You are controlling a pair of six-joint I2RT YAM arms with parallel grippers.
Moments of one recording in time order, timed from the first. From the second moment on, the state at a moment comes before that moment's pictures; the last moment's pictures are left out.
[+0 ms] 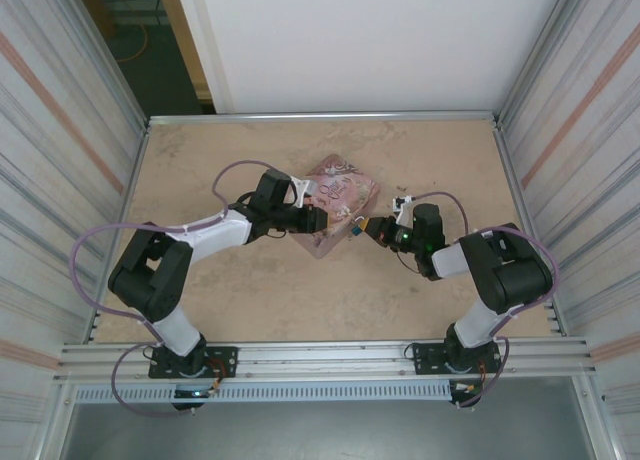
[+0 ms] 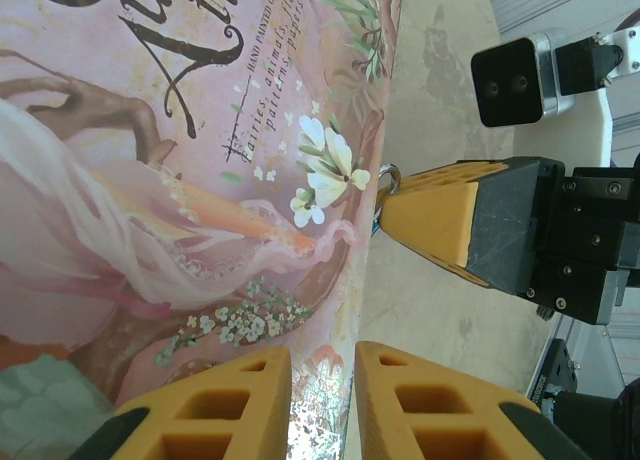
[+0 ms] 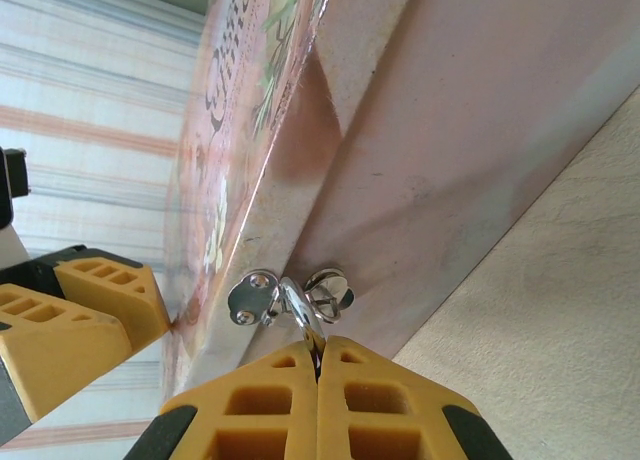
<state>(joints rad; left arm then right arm) -0.58 1.67 0.96 -0.03 0.55 -0.51 0.30 1.65 0.41 0.83 -0.62 0.96</state>
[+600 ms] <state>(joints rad) -0.54 1.63 0.95 -0.06 0.58 -0.52 0.26 1.45 0.41 0.63 -0.60 0.87</state>
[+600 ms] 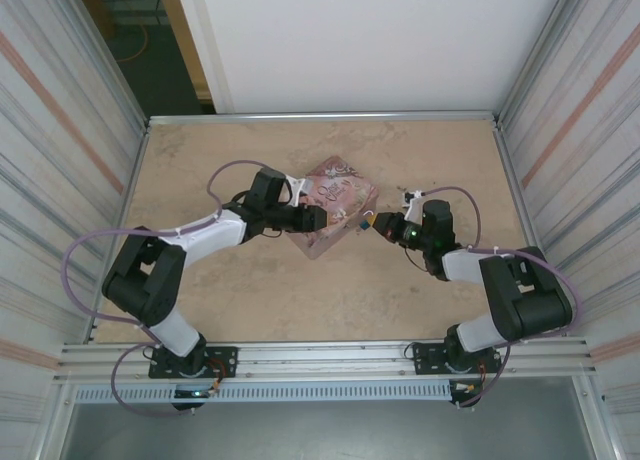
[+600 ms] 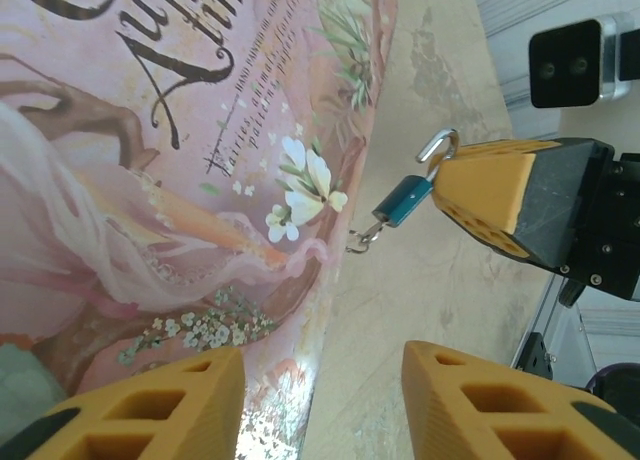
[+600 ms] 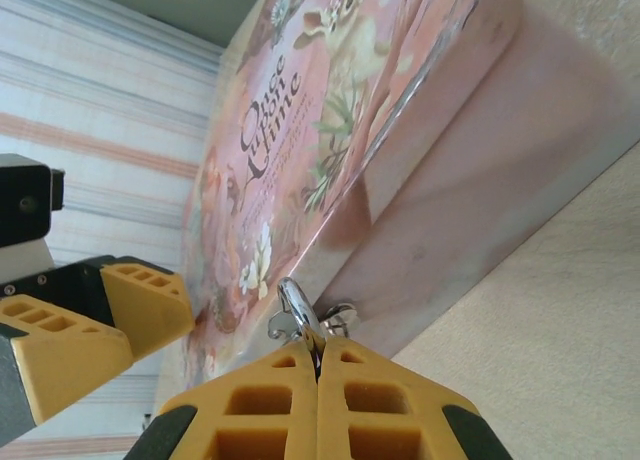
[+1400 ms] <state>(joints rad) -0.47 1.18 0.78 -0.16 0.42 -0.49 0.24 1.21 0.42 0.29 -0.54 0.69</state>
